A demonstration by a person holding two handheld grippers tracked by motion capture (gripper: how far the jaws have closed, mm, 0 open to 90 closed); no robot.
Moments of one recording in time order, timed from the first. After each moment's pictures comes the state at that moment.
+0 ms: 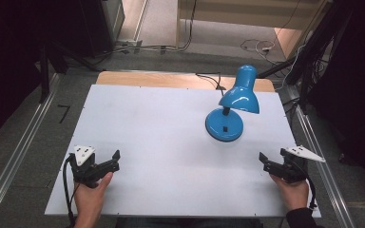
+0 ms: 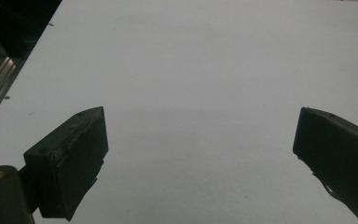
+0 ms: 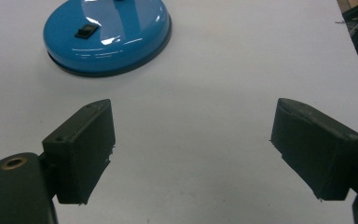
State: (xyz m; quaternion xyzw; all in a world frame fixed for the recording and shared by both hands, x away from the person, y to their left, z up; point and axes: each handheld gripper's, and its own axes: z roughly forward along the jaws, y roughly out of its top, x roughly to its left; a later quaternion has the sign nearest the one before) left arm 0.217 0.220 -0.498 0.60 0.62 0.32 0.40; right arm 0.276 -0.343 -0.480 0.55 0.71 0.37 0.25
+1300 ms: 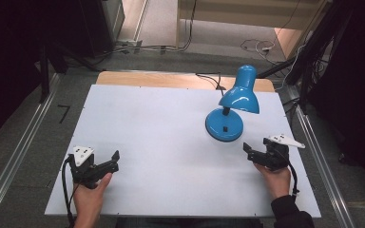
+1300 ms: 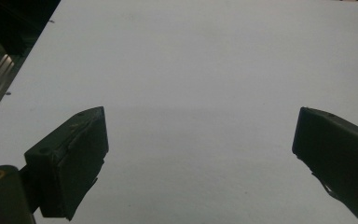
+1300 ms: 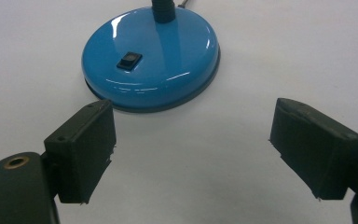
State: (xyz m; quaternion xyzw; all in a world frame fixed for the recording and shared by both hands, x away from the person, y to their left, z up) left arm 0.215 0.222 -0.498 0.60 0.62 0.31 0.40; right arm 0.309 -0.301 -0.478 0.53 0.72 0.39 0.23
